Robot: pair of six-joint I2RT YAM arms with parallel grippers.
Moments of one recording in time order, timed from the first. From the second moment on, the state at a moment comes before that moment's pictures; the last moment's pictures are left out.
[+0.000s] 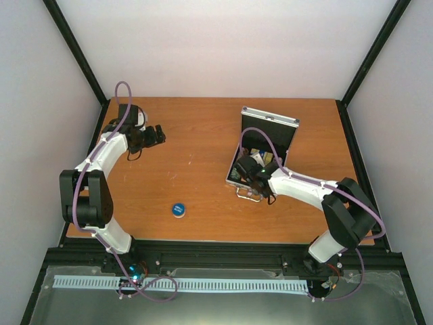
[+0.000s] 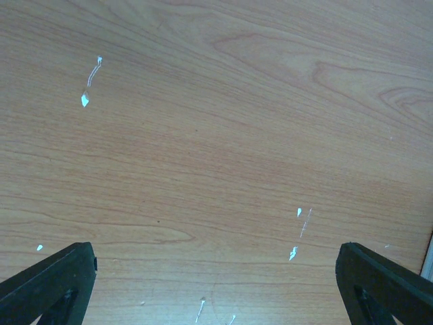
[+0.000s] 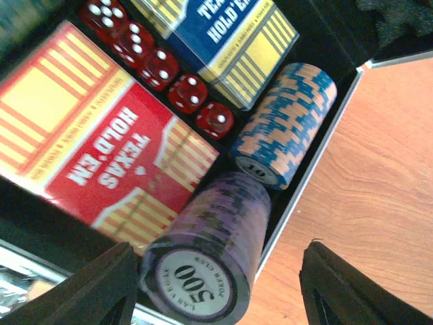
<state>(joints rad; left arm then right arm) -0.02 1.65 1.26 -0.60 0.20 -0.37 0.74 1.56 0.92 -0.66 0.64 0.21</state>
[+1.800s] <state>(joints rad) -0.02 1.65 1.27 -0.60 0.19 -0.35 0.66 1.61 1.02 -0.85 0.54 0.50</state>
